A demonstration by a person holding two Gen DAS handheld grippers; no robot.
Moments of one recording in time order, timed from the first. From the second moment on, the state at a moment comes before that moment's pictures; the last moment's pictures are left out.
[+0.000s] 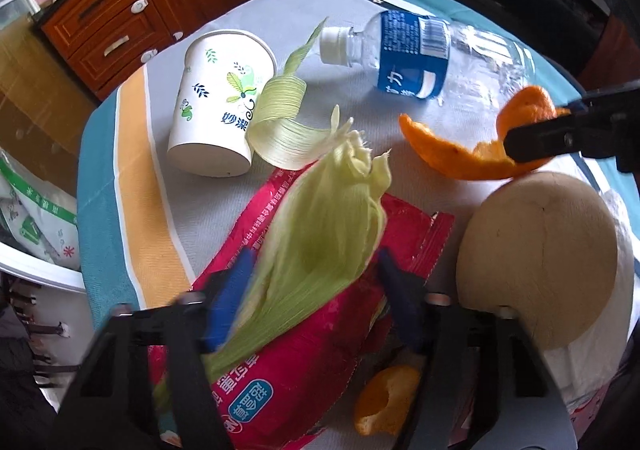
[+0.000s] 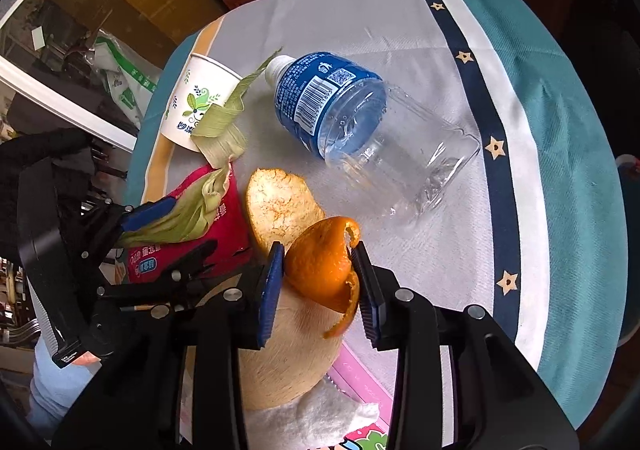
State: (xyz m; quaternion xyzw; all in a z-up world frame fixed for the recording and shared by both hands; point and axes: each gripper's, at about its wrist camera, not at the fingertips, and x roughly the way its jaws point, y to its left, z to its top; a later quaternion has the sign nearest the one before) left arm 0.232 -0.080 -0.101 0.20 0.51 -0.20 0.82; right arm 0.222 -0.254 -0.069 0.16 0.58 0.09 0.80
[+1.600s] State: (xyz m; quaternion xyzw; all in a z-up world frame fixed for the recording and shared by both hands) left arm 0.171 -0.166 0.066 0.14 0.38 -0.34 0.85; right arm 0.160 -0.340 0.055 0.19 0.43 0.07 0.88
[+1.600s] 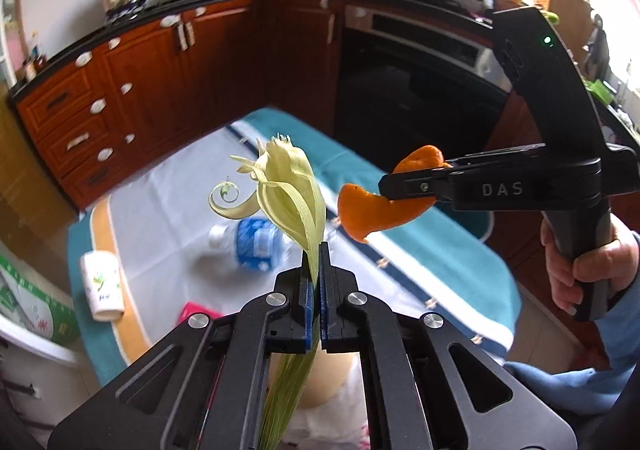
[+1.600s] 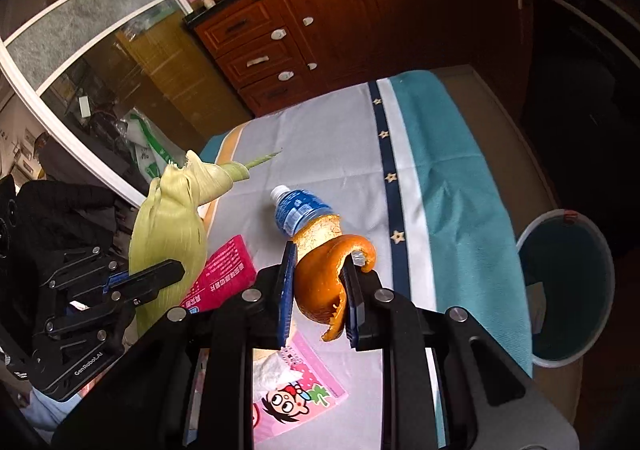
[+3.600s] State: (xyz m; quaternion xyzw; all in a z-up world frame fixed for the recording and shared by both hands) left arm 0.169 -0.492 -0.058 0.28 0.50 -0.40 0.72; right arm 0.058 -0.588 -0.066 0.33 0.50 -0.14 0.79
